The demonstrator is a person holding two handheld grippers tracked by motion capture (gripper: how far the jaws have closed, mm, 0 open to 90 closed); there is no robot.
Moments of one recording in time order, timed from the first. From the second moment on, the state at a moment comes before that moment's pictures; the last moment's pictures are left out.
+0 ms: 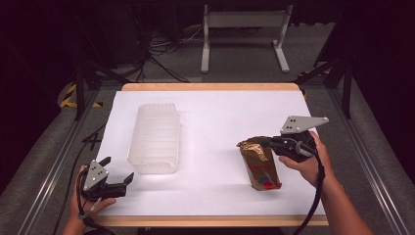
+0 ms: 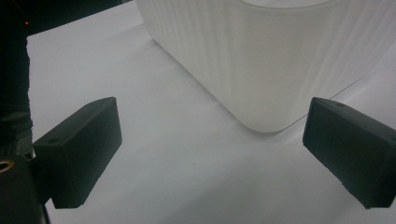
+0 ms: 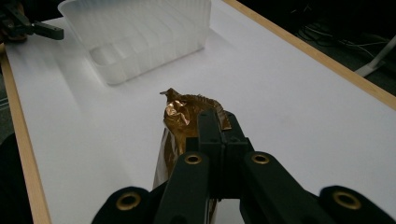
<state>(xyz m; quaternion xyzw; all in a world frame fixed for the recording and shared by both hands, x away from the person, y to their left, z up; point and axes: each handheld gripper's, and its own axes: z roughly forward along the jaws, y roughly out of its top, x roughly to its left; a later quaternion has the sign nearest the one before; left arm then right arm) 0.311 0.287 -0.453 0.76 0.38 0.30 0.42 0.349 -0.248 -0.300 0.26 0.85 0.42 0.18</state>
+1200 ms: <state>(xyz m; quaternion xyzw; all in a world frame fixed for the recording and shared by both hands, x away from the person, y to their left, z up) 0.311 0.286 -0.453 0.76 0.38 0.30 0.43 0.372 -0.168 -0.269 0.21 0.83 0.48 0.19</state>
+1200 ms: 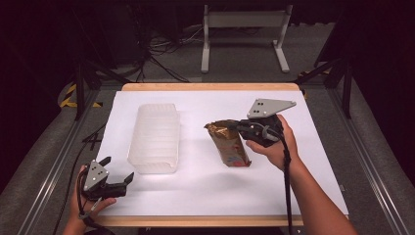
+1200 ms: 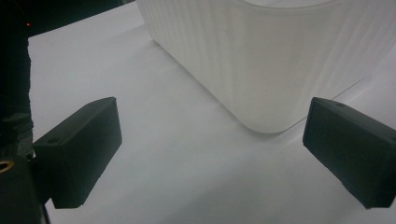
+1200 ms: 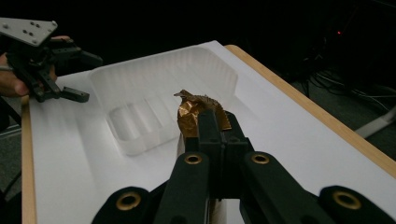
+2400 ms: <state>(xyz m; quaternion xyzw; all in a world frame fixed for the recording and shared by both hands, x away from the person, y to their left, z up) 0.311 0.290 -0.456 0.76 0.38 0.29 0.44 0.414 -0.060 -0.254 0.17 0.82 0.52 0.17</state>
